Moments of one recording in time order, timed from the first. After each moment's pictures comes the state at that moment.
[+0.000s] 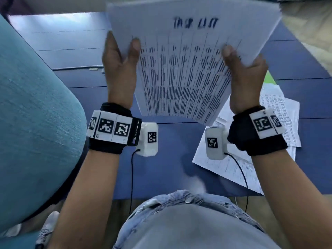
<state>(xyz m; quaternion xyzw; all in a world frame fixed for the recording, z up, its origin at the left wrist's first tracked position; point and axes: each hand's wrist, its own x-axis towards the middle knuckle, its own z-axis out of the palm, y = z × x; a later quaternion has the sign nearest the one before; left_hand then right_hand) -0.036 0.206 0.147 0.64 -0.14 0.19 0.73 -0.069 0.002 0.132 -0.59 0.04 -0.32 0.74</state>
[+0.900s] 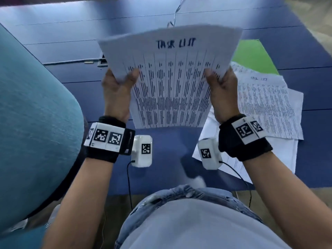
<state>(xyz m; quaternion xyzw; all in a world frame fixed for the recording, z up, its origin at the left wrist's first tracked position) -0.037 0.220 0.096 0.62 -0.05 0.12 0.77 -0.068 0.017 0.087 -0.67 0.07 -0.20 0.71</state>
